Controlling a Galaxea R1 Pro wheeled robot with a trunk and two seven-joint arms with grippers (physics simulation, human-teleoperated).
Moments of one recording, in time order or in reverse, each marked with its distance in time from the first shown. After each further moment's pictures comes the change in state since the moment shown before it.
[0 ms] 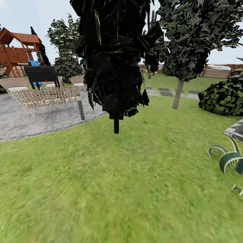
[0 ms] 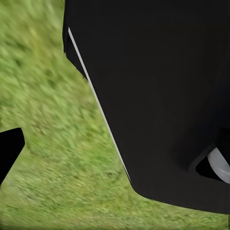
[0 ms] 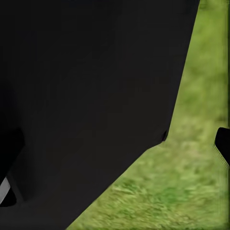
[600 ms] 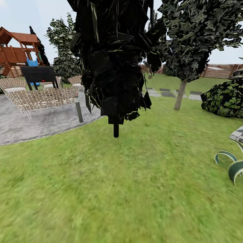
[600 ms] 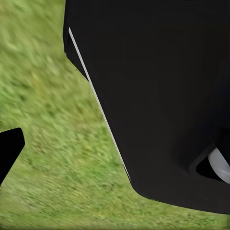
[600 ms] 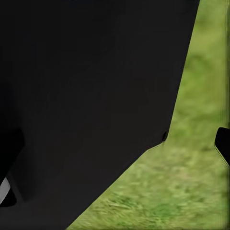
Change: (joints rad) left arm 0.000 0.000 0.000 0.000 0.000 0.000 0.001; right arm 0.000 0.000 0.000 0.000 0.000 0.000 0.000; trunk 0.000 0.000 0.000
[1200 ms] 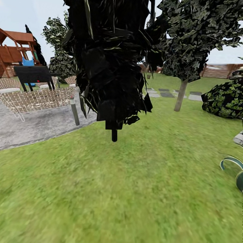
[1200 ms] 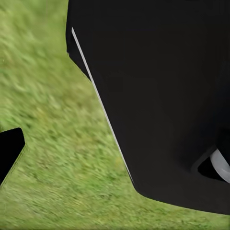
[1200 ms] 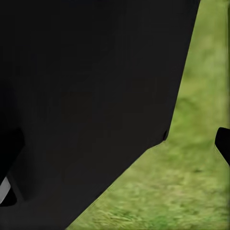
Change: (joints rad) left arm 0.000 0.003 0.000 0.000 0.000 -0.001 0.001; right arm 0.000 0.000 0.000 0.000 0.000 -0.001 0.001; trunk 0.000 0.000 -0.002
